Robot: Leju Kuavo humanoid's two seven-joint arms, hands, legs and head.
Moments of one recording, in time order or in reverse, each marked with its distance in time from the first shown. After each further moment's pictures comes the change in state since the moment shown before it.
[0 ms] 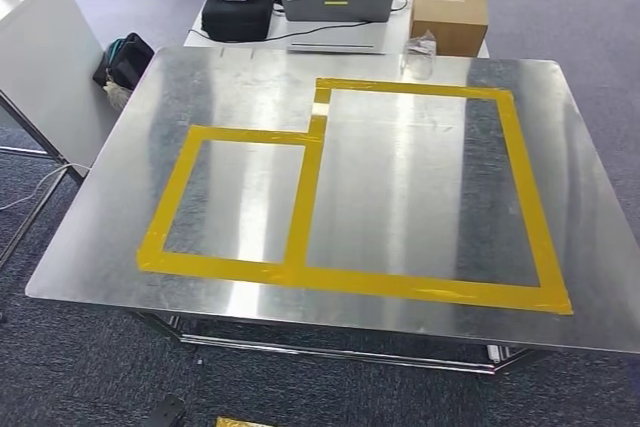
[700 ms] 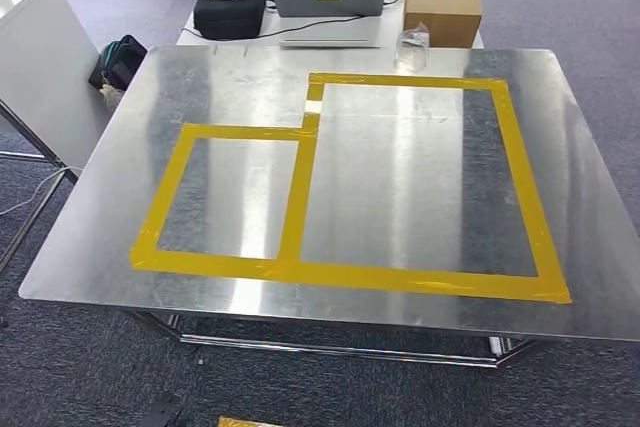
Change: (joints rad) left arm 0.000 0.009 0.019 -0.005 0.072 -0.016 -0.031; right arm -0.024 -0.063 -0.023 0.005 -0.114 -0.110 0.057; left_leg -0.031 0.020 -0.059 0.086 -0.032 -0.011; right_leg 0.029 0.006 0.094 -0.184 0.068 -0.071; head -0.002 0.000
